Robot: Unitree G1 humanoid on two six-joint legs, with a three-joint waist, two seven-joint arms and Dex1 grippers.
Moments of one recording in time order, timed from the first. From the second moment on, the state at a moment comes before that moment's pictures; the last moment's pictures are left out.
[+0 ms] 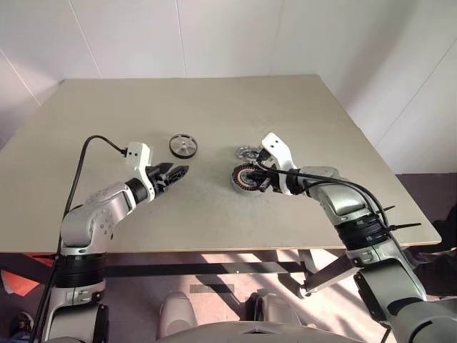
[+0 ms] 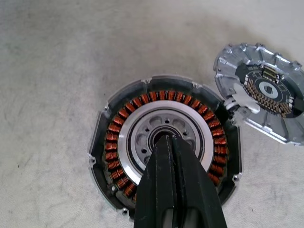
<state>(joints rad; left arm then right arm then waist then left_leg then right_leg) -0.30 0.39 0.19 -0.14 -0.54 0.83 -0.50 -0.57 -0.45 0.24 0.12 0.16 0.73 0.76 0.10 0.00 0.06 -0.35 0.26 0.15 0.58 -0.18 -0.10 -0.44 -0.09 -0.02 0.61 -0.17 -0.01</state>
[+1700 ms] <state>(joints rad) -0.89 0.14 0.52 1.07 -0.54 0.32 -0.29 -0.71 -0.37 0.12 0.16 0.21 0.70 0.69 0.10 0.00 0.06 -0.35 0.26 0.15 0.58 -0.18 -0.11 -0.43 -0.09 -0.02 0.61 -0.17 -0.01</state>
